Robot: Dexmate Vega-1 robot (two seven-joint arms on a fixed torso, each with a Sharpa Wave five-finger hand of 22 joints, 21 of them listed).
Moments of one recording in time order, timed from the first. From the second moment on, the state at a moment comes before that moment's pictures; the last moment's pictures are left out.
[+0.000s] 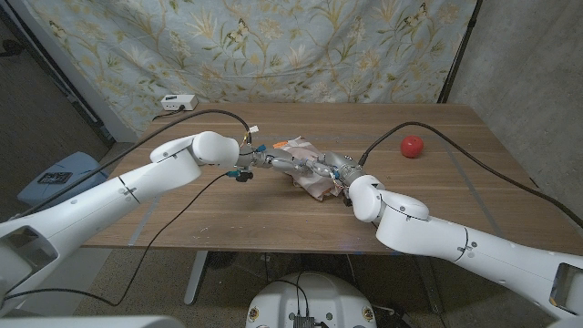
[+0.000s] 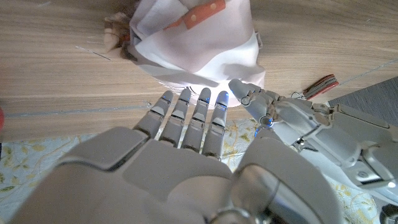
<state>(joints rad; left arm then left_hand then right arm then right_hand) 0.61 0.94 0.71 -1.98 0.03 0.24 -0.60 0.33 0.18 0.65 0.01 0.21 0.22 -0.06 0.18 0.18 0.14 -0.07 0.20 0.19 -0.04 0.06 0.18 0.17 -0.11 0.05 0.20 0.18 -0.69 -0.76 -1.02 -2.27 -0.20 -0.99 -0.19 0.41 0.14 0.12 0.07 0.20 0.59 -0.06 0.21 0.18 0.53 -0.06 0.21 0.19 0.37 -0.03 0.22 0.20 0.24 0.03 0.19 0.17</state>
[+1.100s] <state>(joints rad) 0.65 0.98 0.62 -2.02 -0.05 0.24 -0.51 0.33 0.18 0.65 0.01 0.21 0.22 -0.06 0.18 0.18 0.14 -0.07 0.20 0.19 -0.04 0.06 0.18 0.17 -0.11 0.05 0.20 0.18 -0.65 -0.74 -0.99 -2.22 -0.30 -1.00 -0.11 0.41 0.14 0.13 0.06 0.20 0.59 -0.06 0.21 0.18 0.52 -0.05 0.20 0.20 0.37 -0.03 0.22 0.20 0.24 0.03 0.19 0.17</state>
